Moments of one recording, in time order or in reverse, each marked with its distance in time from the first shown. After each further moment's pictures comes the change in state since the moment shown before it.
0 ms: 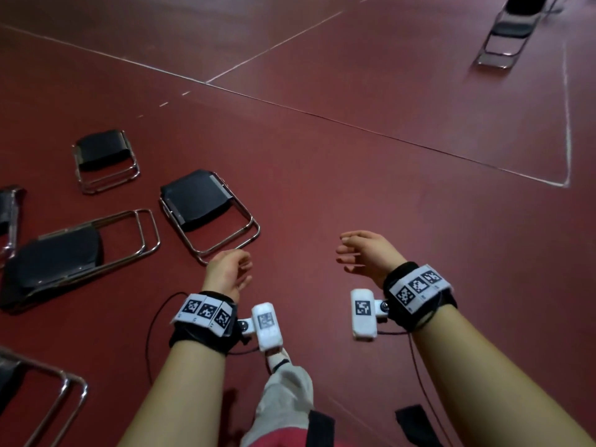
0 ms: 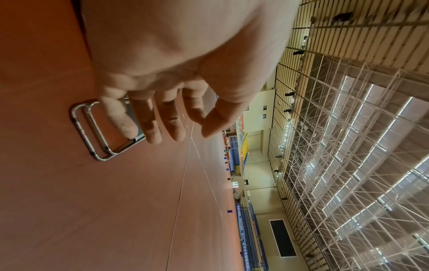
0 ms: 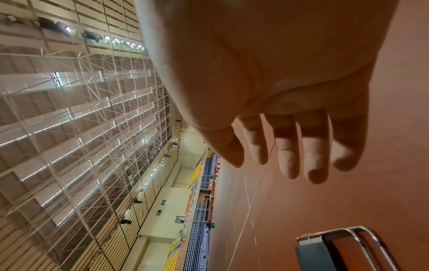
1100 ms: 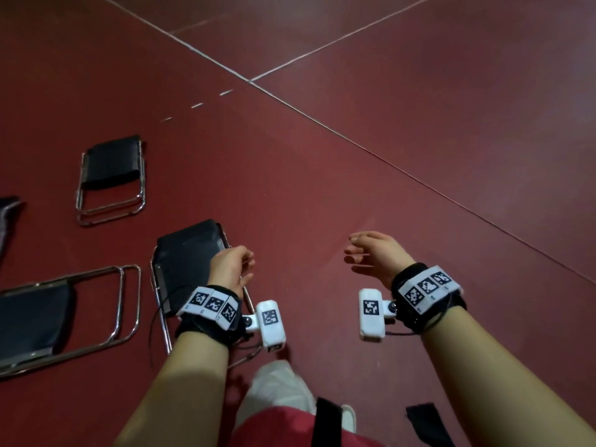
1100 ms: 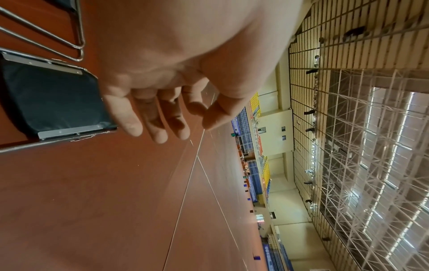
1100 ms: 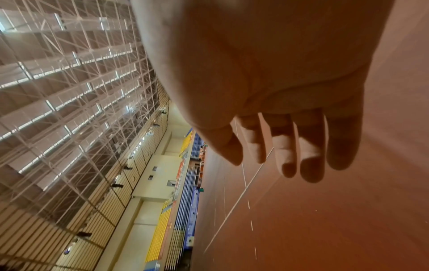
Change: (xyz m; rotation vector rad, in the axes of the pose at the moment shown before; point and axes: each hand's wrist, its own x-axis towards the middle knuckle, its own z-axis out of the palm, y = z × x) left_hand 0.659 0.404 0.319 -0.099 0.241 -0.052; right_hand 0.784 -0.425 0.085 -0.138 -0.162 0.089
